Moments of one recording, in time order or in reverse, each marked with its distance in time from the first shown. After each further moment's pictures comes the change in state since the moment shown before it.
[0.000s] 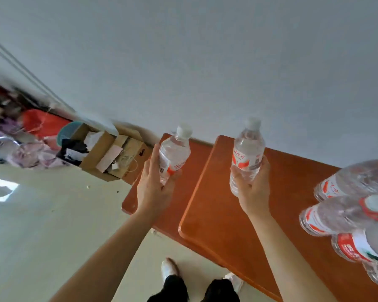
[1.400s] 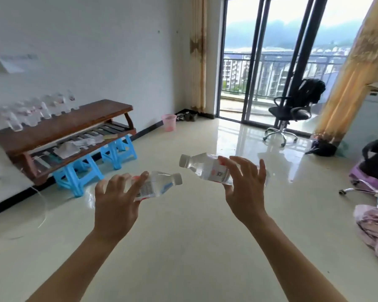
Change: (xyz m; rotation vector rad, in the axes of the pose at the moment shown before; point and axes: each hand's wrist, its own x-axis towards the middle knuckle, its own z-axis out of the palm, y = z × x) left_hand -0.772 -0.427 -0.808 1.297 0.928 -1.016; right_hand -0.925 -0.417 0.723 0.313 -1.177 -1.497
